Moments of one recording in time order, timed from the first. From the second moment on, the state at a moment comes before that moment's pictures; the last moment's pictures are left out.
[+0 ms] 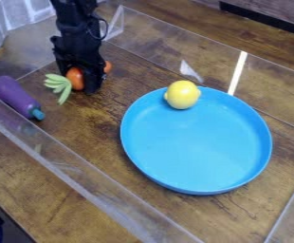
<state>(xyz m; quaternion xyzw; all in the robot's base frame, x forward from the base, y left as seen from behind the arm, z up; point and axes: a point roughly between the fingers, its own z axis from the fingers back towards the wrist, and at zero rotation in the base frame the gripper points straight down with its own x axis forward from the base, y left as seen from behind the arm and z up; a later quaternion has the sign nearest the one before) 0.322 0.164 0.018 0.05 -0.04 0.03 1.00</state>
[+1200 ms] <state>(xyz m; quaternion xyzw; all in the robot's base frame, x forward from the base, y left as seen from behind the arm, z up) 0.317 0.156 0.019 0.04 0.00 0.03 1.00</state>
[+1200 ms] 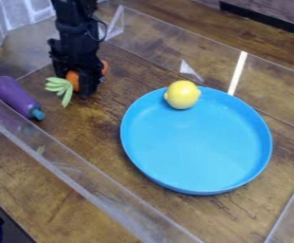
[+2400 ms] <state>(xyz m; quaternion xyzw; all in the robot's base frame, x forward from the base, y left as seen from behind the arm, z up) 0.315 0.146 0.019 0.02 0.02 0.02 1.00</state>
